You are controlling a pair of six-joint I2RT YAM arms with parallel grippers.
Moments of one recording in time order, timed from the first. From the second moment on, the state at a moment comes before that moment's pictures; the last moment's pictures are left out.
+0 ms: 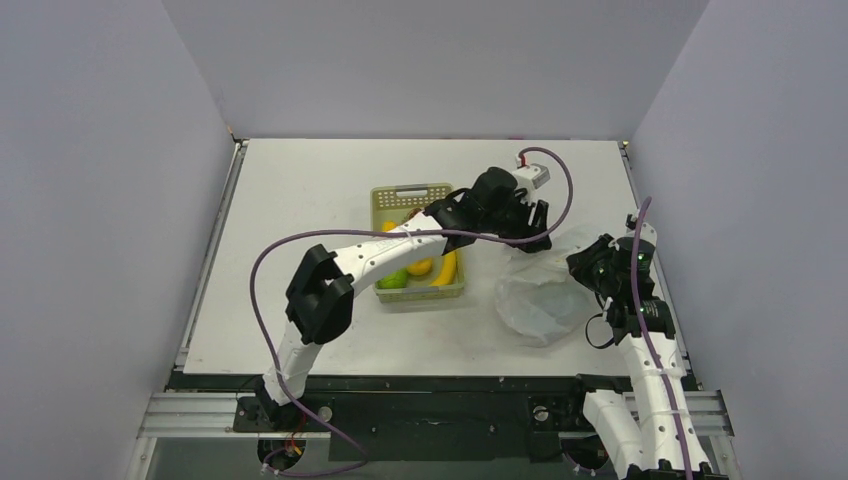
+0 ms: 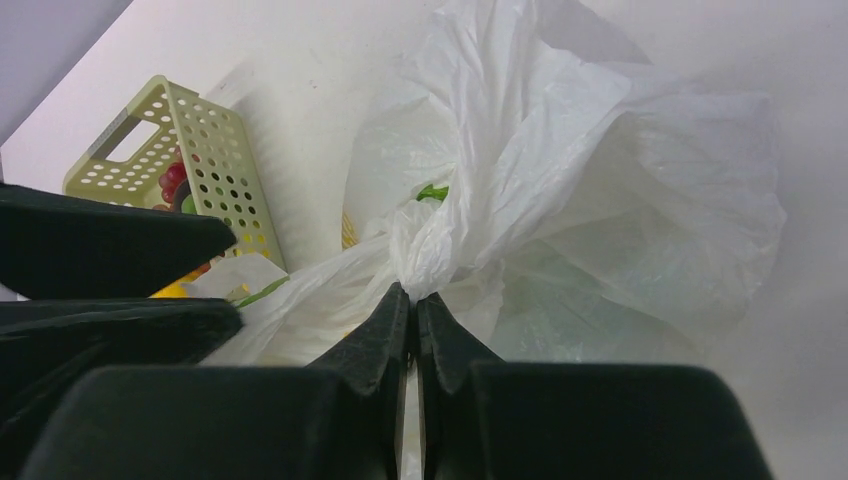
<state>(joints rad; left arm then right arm) -0.96 2.09 1.91 -0.25 0.25 -0.46 -0.07 0.75 0.67 -0.49 -0.10 0.57</state>
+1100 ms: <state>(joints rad) -0.97 1.46 1.06 0.23 0.06 -0.58 -0.18 1.05 1.02 -0.61 -0.02 0.72</state>
